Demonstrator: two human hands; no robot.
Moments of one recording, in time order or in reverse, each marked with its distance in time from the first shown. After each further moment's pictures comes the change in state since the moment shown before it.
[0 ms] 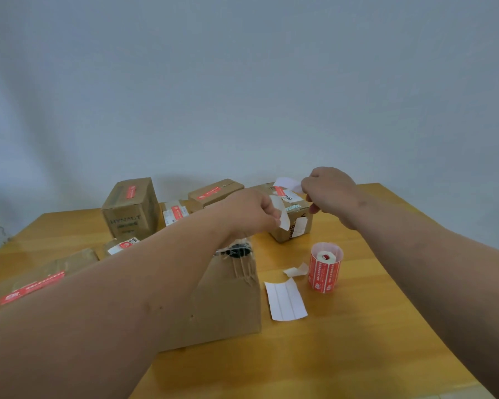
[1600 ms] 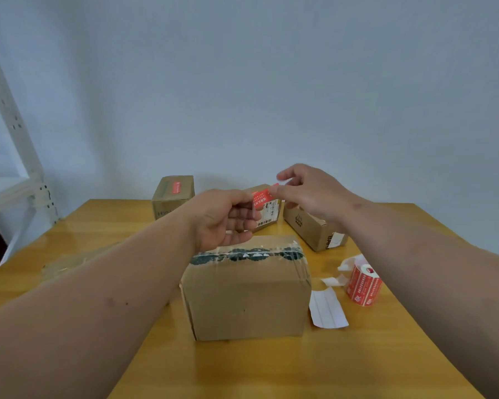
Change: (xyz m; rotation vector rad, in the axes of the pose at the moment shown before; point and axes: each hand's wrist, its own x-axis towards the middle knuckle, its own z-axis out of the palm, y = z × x) left_hand -0.057 -0.068 -0.079 -0.884 0.073 -0.308; right_hand -0.018 -0.077 0.058 0.106 -0.180 -0.312
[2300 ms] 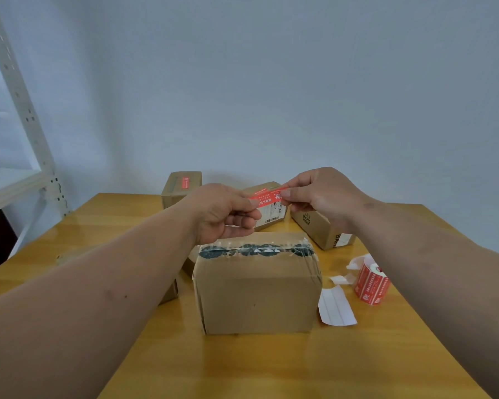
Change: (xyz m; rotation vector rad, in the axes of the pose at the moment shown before) left_hand -0.005 -0.001 -0.020 0.041 0.013 0.064; right_hand -0.002 -0.003 0.007 0.225 -0.028 0.051
